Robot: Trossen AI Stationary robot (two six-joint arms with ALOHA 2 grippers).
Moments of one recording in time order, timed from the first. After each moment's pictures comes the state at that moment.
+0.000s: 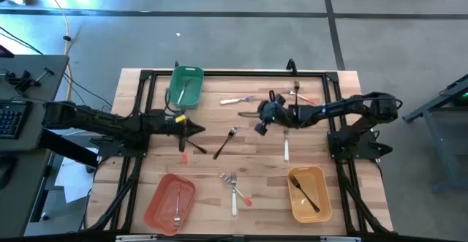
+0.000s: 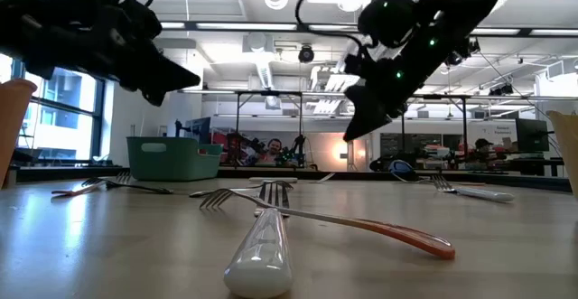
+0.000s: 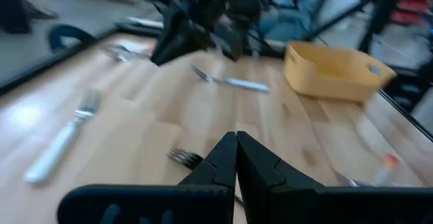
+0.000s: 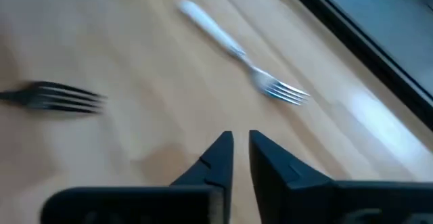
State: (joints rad) left arm 0.11 0.98 0.12 0.69 0.05 -0.12; right arm -0.17 1.55 0.76 0.01 0.41 0.17
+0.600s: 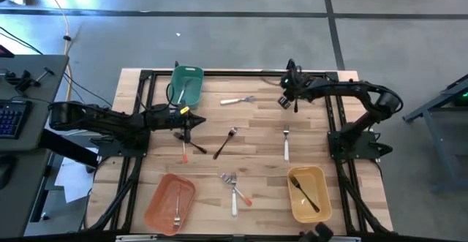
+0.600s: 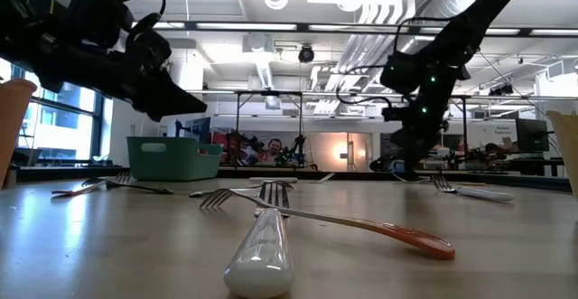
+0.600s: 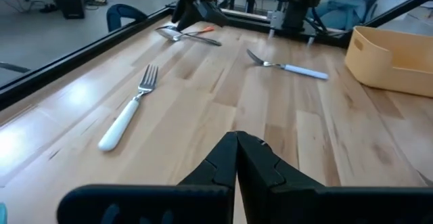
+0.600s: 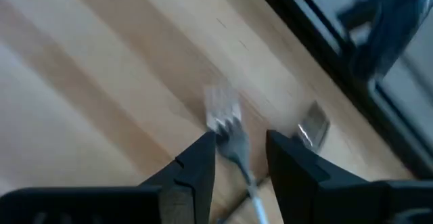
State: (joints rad) left arm 0.25 1.14 0.11 0.78 0.04 -0.09; right arm -0.73 1.55 0.76 -0.28 0.29 -0.07
